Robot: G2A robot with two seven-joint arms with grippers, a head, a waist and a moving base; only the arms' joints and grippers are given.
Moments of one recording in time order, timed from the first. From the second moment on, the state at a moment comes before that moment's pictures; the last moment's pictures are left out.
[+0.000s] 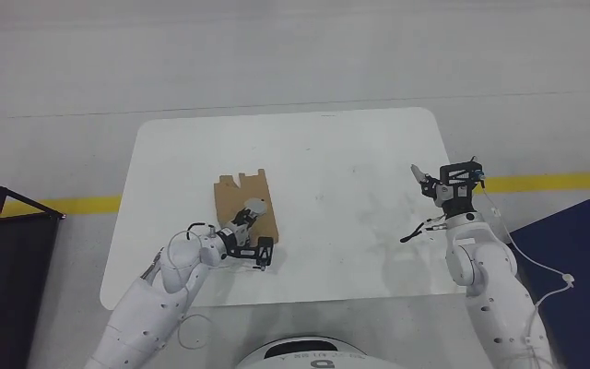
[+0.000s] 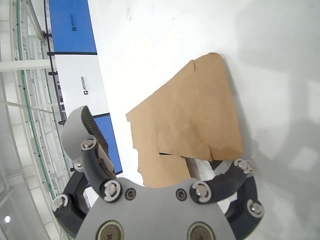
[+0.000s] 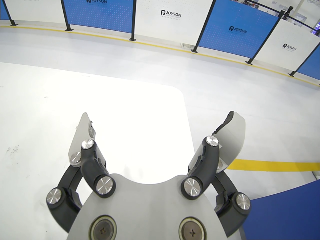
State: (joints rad) left arm 1.53 -1.08 -1.14 -1.64 2.67 -0.36 0.31; right arm -1.73 -1.15 1.60 -1.80 -1.33 0.00 0.00
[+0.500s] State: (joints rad) left arm 1.50 -1.08 -1.13 -1.63 2.66 -0.32 0.23; right arm -1.73 -1.15 1.60 -1.80 -1.33 0.00 0.00
